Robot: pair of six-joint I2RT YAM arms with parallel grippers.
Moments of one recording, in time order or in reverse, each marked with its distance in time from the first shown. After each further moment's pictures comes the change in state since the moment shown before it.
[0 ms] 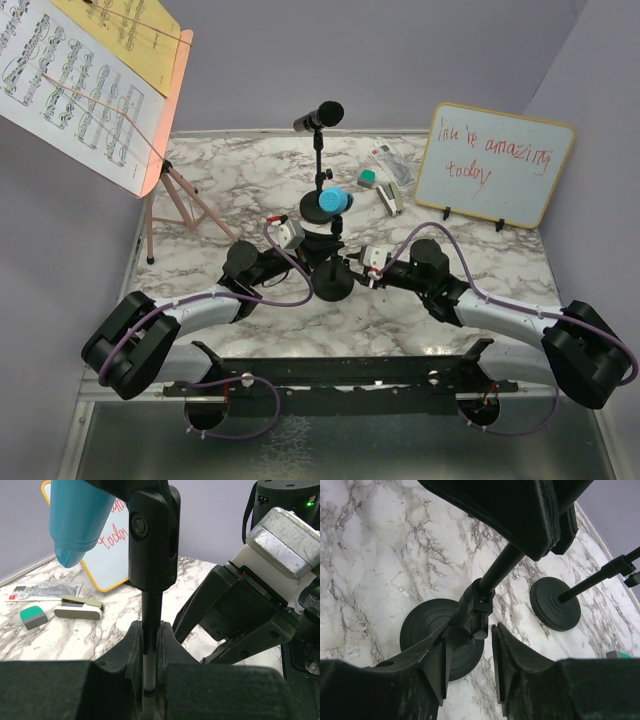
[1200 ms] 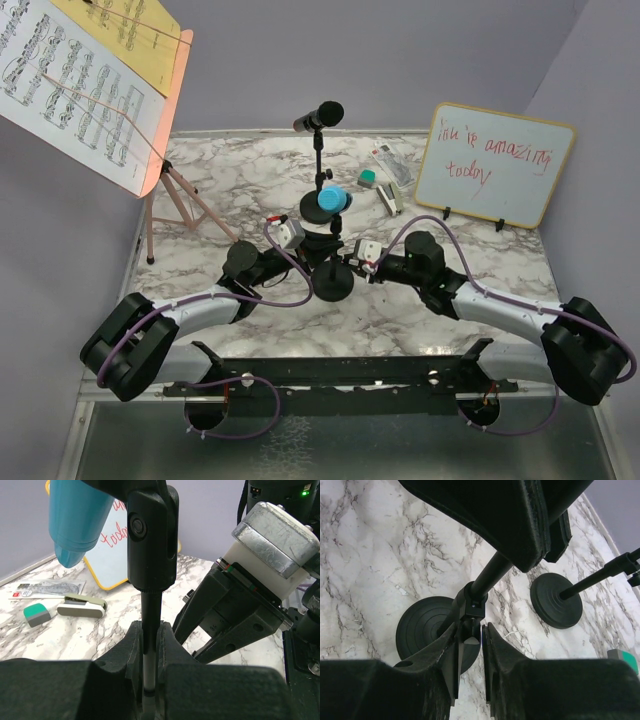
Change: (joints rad) left arm -0.001 -0.010 0.000 -0.023 -0.018 0.019; right arm 0.000 0.029 0.078 -0.104 -0.009 -0.016
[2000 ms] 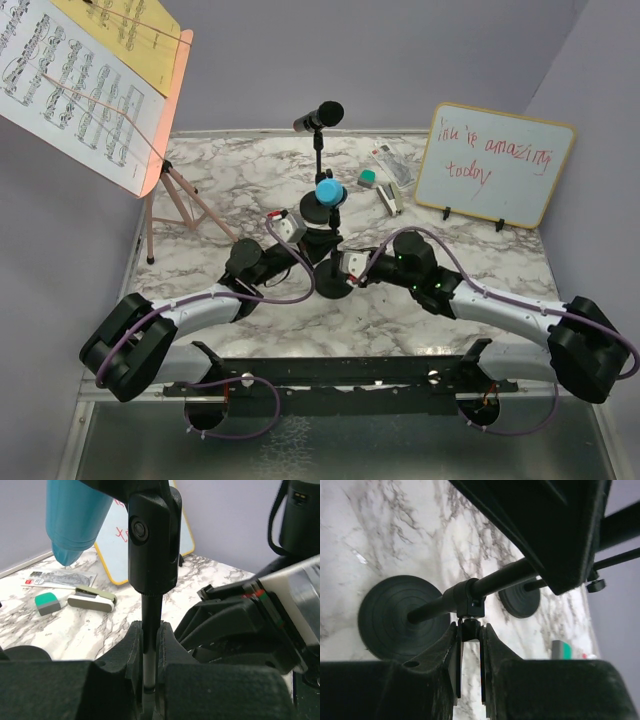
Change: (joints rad) left arm -0.006 -0.004 0.019 -0.054 -0.094 -0.021; right arm 0.061 -0.009 0.066 -0.160 0.165 -0.239
